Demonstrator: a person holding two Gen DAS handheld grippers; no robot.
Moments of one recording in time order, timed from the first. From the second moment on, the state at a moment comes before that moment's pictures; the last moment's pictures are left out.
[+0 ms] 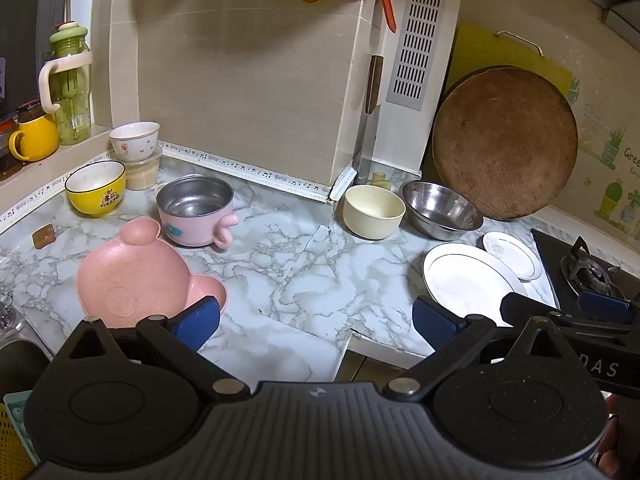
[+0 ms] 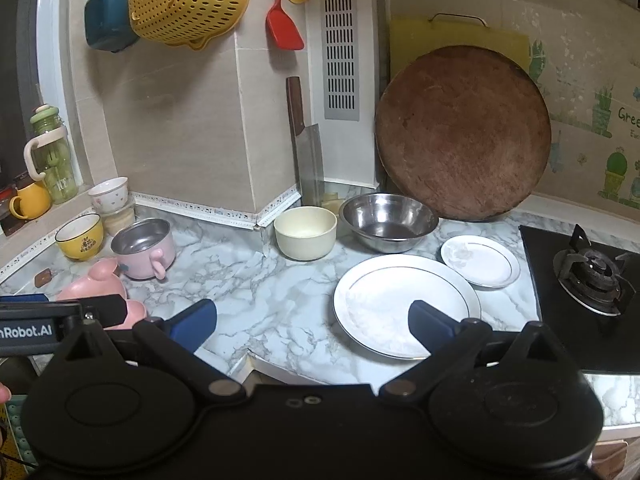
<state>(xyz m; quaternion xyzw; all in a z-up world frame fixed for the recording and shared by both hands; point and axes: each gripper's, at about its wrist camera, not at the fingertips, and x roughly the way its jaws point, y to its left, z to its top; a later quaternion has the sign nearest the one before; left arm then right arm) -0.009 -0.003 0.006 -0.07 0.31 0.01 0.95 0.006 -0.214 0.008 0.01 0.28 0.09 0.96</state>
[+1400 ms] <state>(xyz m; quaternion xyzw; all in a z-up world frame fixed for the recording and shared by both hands) -0.015 -0.007 0.006 -0.08 0.31 0.00 0.95 -0.006 -0.217 0.019 0.01 0.26 0.08 0.96</state>
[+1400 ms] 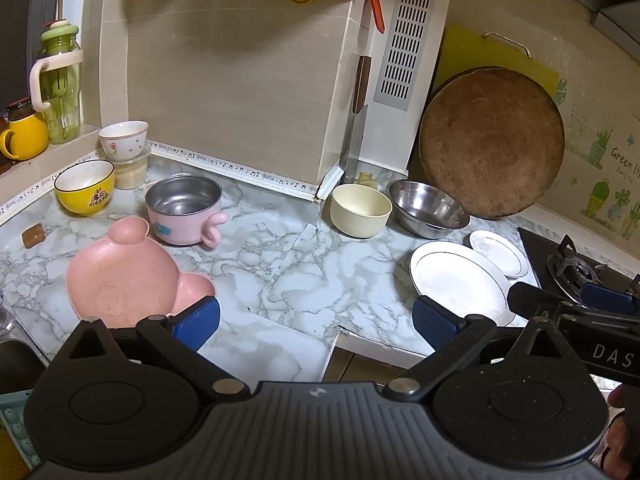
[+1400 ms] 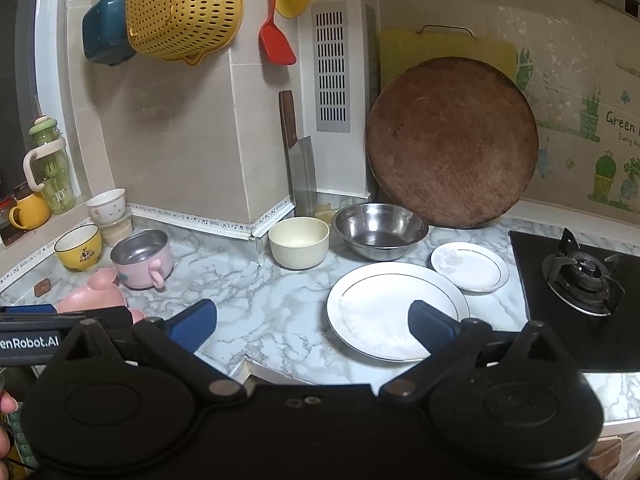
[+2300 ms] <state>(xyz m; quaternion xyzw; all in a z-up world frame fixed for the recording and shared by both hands) 0.034 -0.050 0.002 -0.07 0.31 -0.01 0.95 0.046 -0.258 0.010 0.01 0.28 0.10 0.96</state>
